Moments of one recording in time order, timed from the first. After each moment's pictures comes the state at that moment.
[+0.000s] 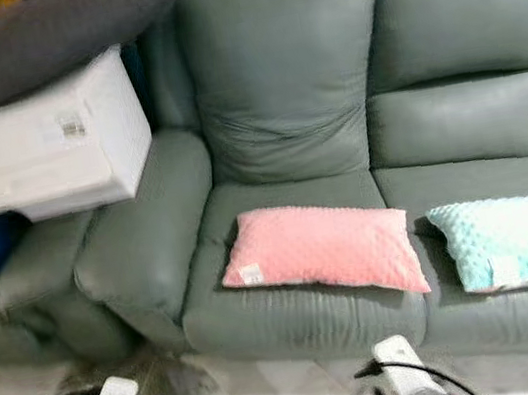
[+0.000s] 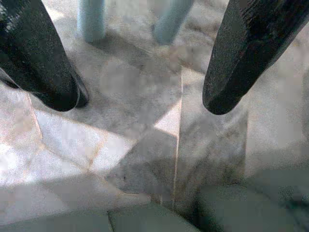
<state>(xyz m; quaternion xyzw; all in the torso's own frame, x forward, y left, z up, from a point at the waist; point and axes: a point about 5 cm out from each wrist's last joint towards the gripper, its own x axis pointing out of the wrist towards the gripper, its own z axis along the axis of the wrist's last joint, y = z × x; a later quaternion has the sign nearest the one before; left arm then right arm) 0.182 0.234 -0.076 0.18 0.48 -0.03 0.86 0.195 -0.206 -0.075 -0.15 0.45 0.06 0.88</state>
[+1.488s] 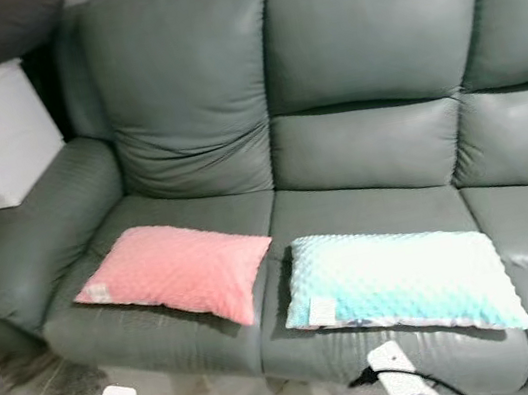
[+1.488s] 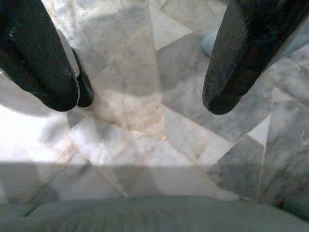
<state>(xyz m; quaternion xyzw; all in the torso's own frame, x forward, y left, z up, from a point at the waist) 0.178 0.227 -0.080 0.15 0.49 -0.02 0.86 0.180 -0.207 -0.083 -0.16 0.48 0.08 0.86</state>
